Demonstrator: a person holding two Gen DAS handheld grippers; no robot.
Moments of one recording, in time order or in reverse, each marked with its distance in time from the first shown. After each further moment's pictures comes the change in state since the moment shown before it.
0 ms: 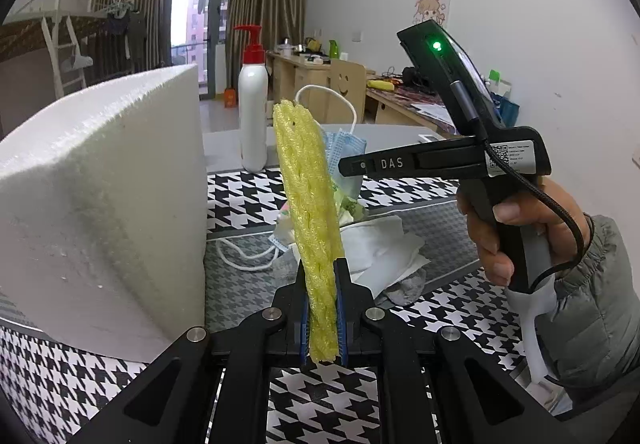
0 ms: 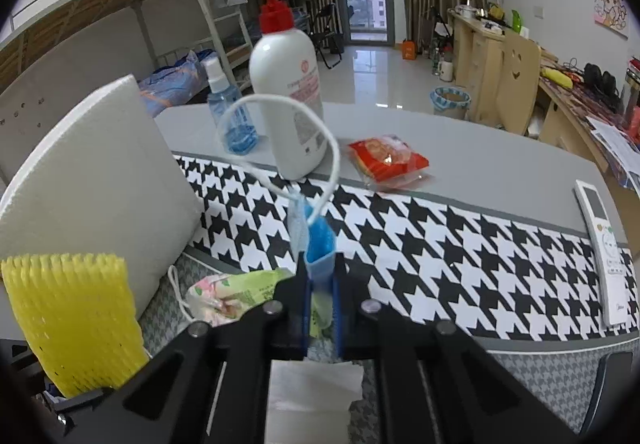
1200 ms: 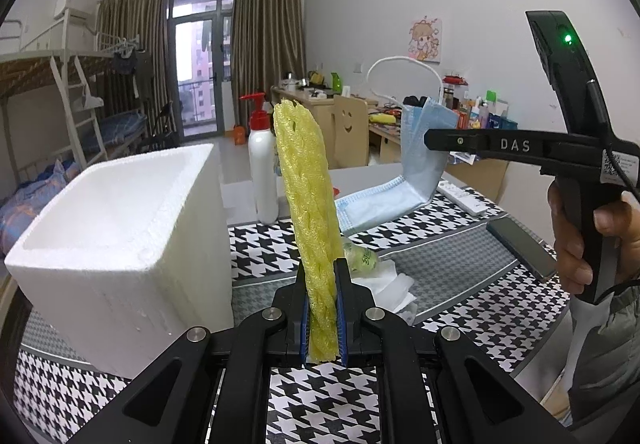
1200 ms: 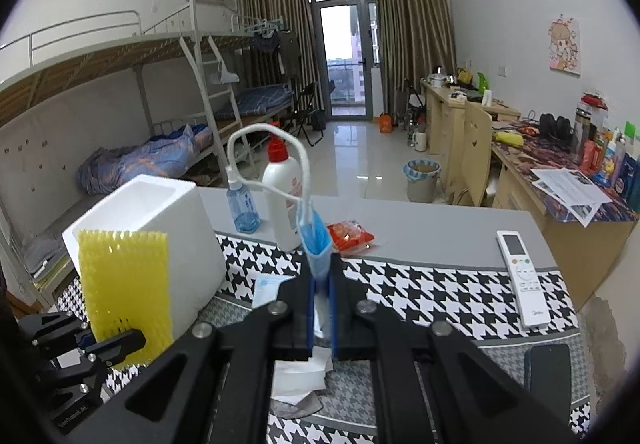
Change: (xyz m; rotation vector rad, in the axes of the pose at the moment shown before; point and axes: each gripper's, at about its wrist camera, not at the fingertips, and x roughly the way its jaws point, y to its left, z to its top) left arm -0.045 -0.012 0.021 0.062 -0.119 0.049; right arm -0.128 -0.001 -0.009 0.030 -0.287 -0.067
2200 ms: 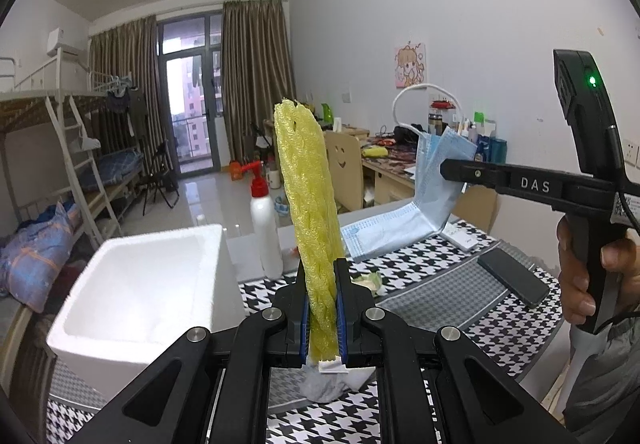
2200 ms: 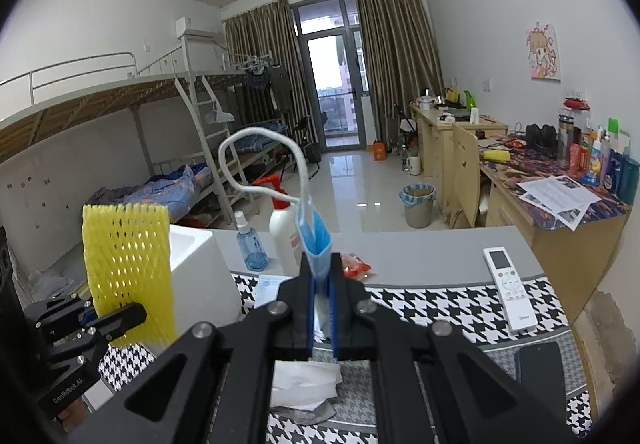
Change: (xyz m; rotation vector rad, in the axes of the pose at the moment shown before) left arm -0.032 -0.002 0.044 0.071 -0.113 0.000; right arm -0.046 0.002 0.013 0.064 -0.128 0.009
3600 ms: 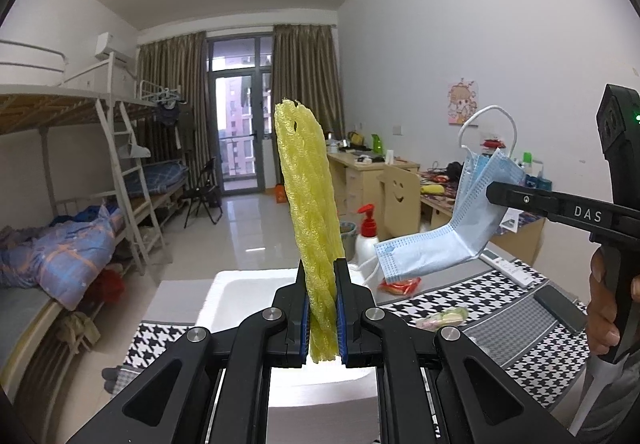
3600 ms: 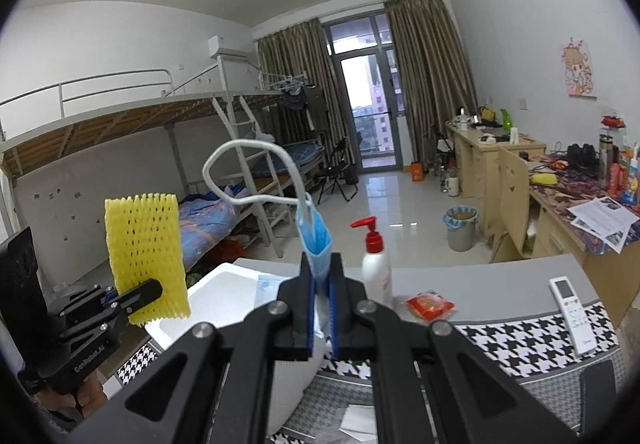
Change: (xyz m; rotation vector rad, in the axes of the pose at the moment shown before) left arm -0.024 0.087 0.006 -0.078 -0.100 0.151; right arm 0.034 0.078 0.027 -0.011 -0.057 0.128
